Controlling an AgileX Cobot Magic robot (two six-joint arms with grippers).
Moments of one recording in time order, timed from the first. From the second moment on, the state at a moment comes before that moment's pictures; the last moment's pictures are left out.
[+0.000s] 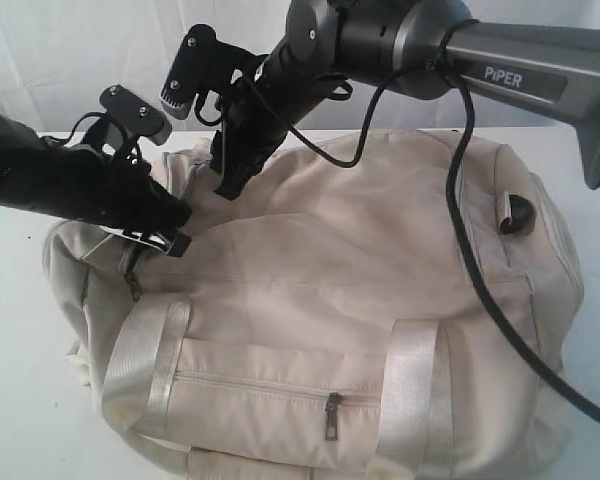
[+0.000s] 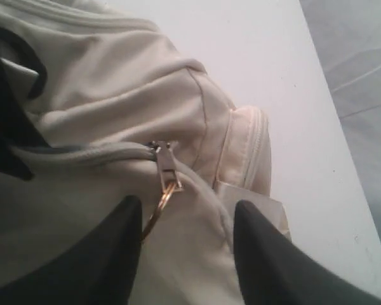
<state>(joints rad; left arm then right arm) -0.36 1.64 -0.99 -1.05 0.31 1.39 0.74 2.10 -1.86 0.23 0.66 -0.93</state>
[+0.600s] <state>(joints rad) -0.36 1.59 -0.90 -1.05 0.26 1.39 0.77 2.11 -1.86 0.28 0.68 -0.96</state>
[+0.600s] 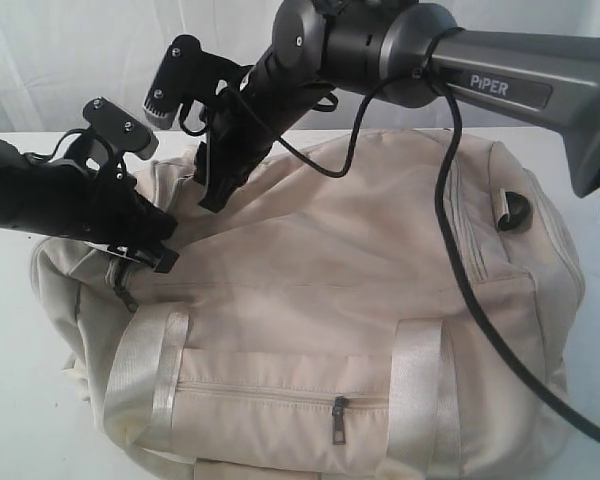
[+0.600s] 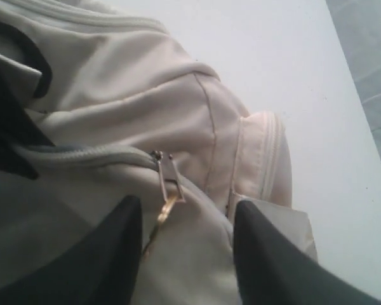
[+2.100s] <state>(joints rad) -0.36 1.57 -0.90 -1.04 0.25 1.39 0.66 2.14 -1.86 0.12 0.60 -0.61</state>
